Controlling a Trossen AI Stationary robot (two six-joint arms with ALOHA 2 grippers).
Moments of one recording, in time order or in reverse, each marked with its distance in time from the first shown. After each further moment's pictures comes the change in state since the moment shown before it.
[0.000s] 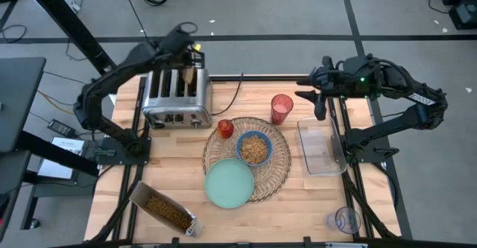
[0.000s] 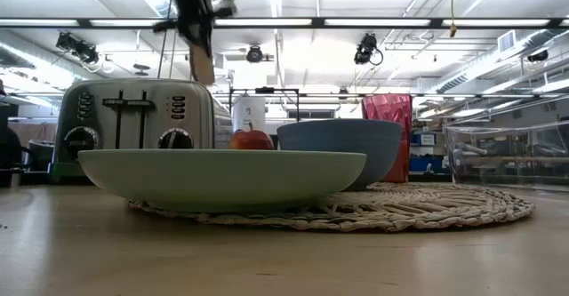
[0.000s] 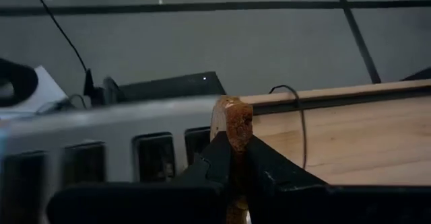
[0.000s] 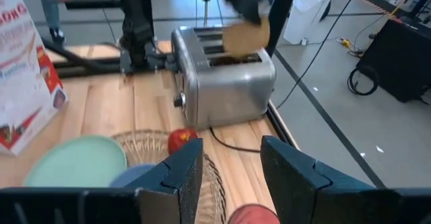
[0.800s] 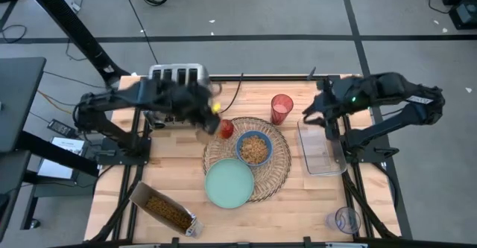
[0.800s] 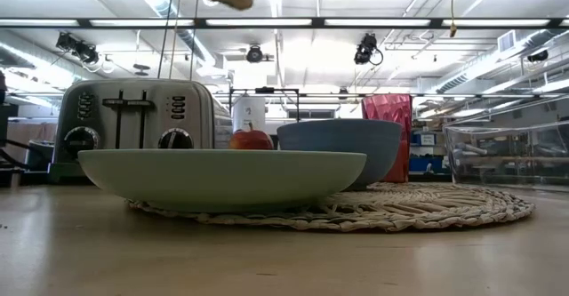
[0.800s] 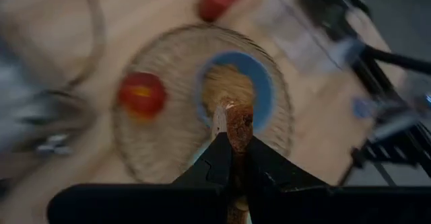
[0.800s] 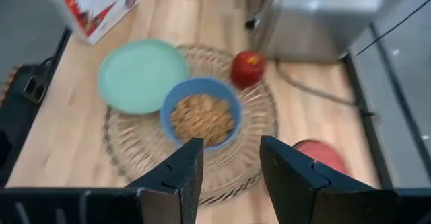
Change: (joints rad) left arm -0.634 -0.001 0.164 -0.165 0.269 -0.172; right arm 0.141 -0.006 -0.046 -0.256 -0.151 -0.012
